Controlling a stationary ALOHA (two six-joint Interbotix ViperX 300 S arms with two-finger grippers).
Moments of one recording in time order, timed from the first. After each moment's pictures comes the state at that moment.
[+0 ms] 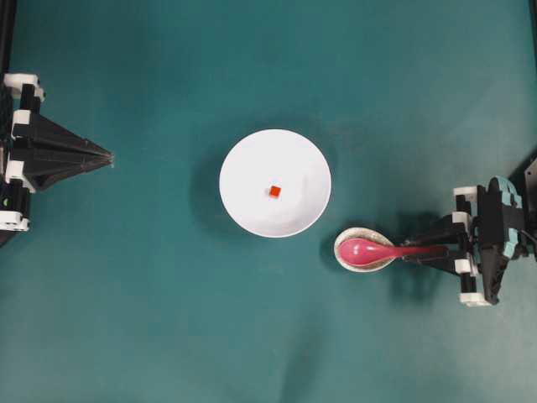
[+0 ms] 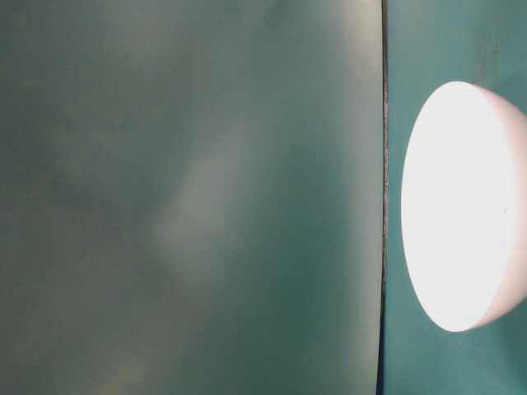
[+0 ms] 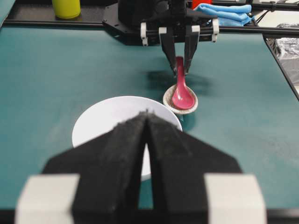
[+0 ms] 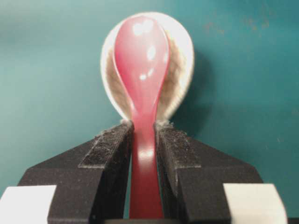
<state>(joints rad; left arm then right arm) -0.01 -0.96 1.17 0.01 -0.17 -0.04 0.62 -0.07 1.34 0.72 -0.89 -0.02</state>
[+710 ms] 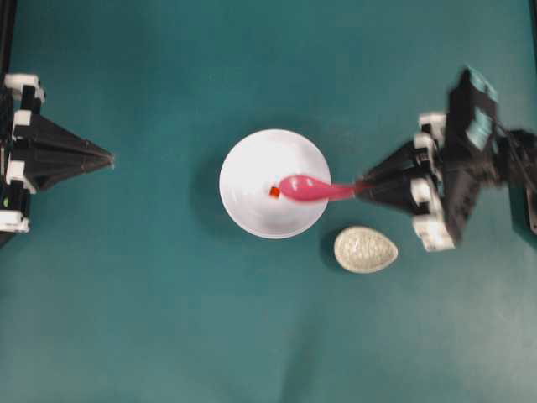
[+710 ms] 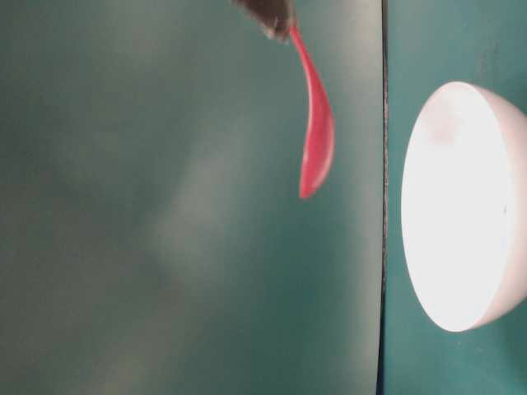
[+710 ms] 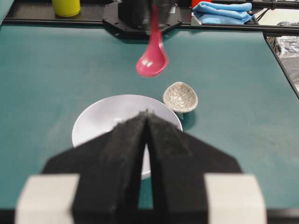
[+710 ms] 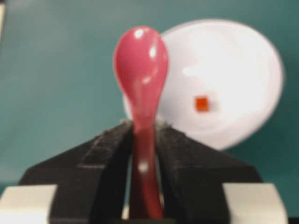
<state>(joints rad) -0.01 -0.96 1.17 0.02 -0.17 -0.04 0.00 -0.46 0.92 0.72 -0.01 -0.27</state>
